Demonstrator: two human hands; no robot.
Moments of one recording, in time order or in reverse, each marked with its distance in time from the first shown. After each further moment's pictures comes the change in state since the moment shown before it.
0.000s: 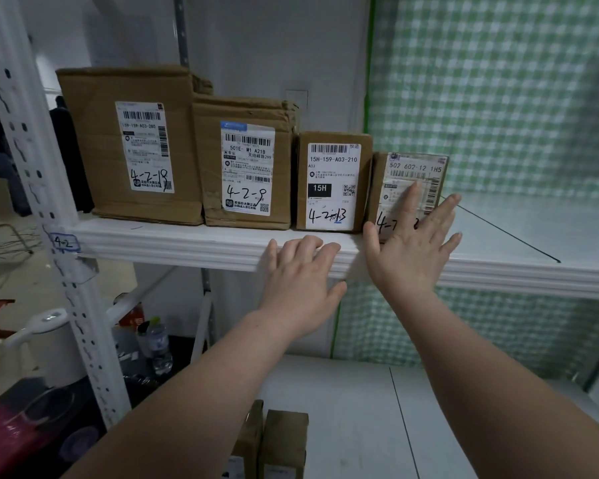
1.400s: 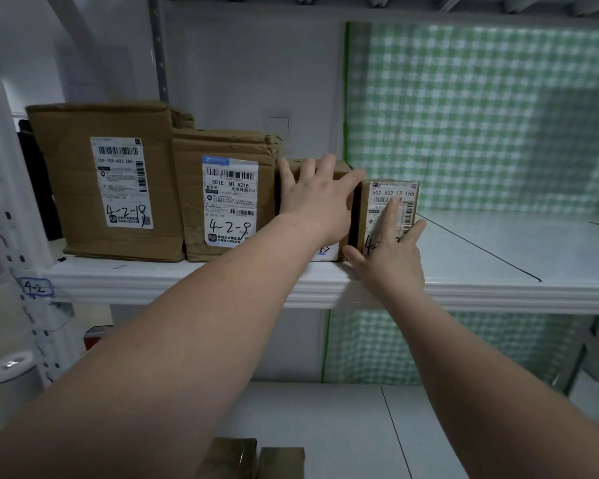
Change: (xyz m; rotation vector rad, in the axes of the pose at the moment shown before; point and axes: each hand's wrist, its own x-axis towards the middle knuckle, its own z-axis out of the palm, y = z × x) left_hand 0.118 0.019 -0.074 0.215 0.141 0.122; right_hand 0.025 -0.019 -0.010 0.071 -0.192 0.084
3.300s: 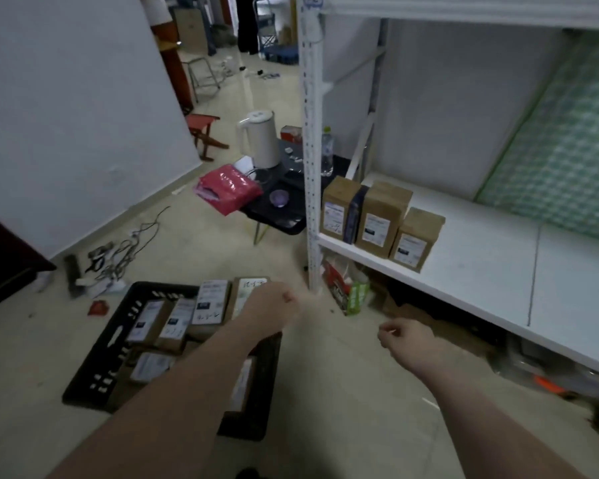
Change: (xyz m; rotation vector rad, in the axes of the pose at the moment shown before) left_hand -0.612 0.014 -0.029 -0.455 -0.742 -0.994; right_hand -0.491 0.126 0.051 0.043 -1.181 -0.078
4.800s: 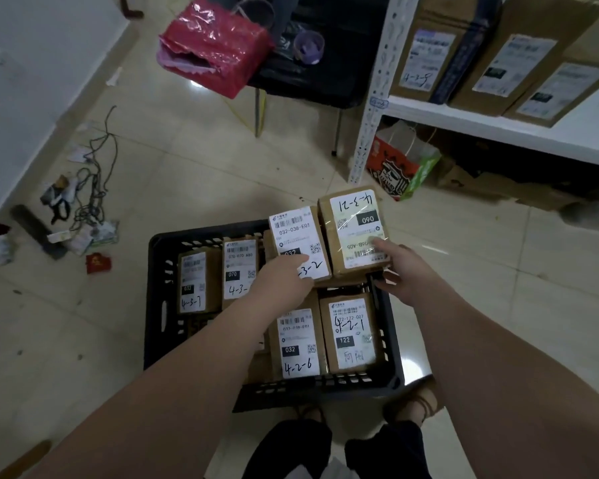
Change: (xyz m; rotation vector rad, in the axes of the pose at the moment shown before) left_hand 0.135 -0.319 -0.004 0.029 -0.414 -0.094; right_hand 0.163 -0.141 0.307 1.170 -0.059 0.682
